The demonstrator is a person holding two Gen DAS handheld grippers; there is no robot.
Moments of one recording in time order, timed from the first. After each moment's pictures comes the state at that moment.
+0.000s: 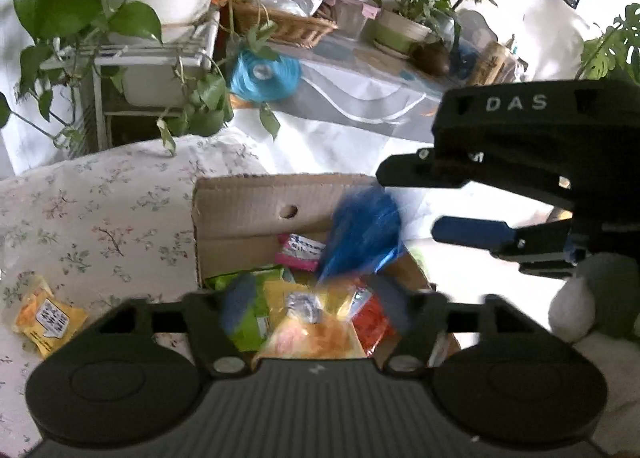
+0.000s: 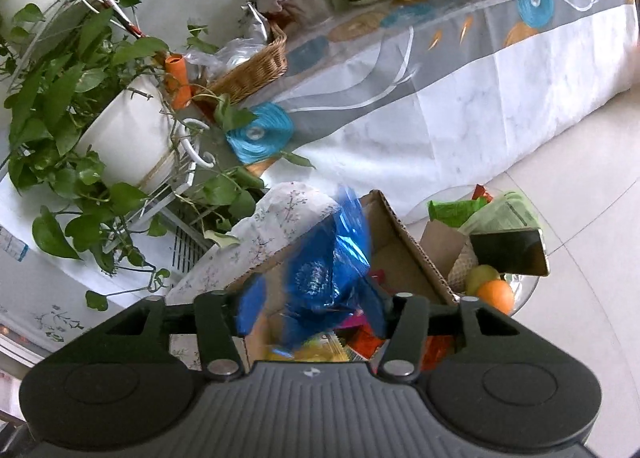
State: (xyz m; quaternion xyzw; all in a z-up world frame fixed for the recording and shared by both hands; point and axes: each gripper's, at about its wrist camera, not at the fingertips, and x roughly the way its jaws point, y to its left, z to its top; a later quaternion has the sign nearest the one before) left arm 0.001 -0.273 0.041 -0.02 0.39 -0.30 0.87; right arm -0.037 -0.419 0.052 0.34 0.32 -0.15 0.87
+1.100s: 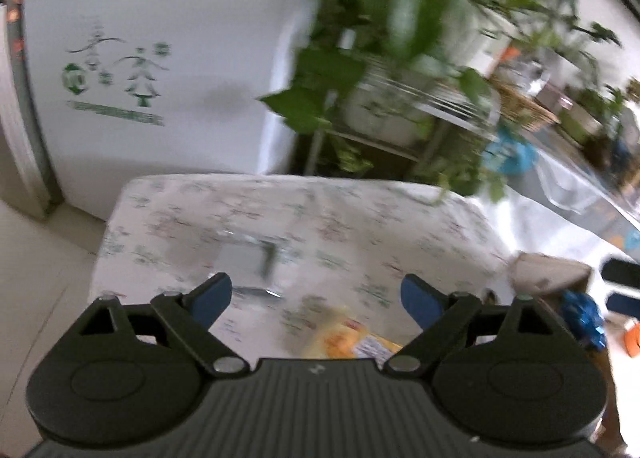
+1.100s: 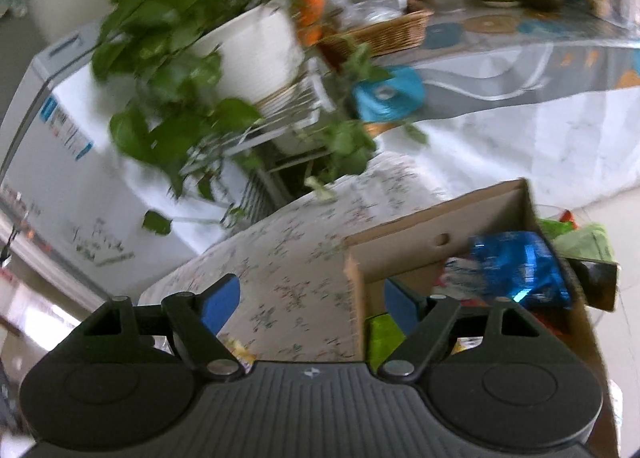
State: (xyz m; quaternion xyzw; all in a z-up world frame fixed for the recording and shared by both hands) left arm 0.086 -0.037 0.034 -0.07 0.39 -0.11 0.91; right arm 0.005 -0.330 0.056 0.24 0.35 -0.03 0.91
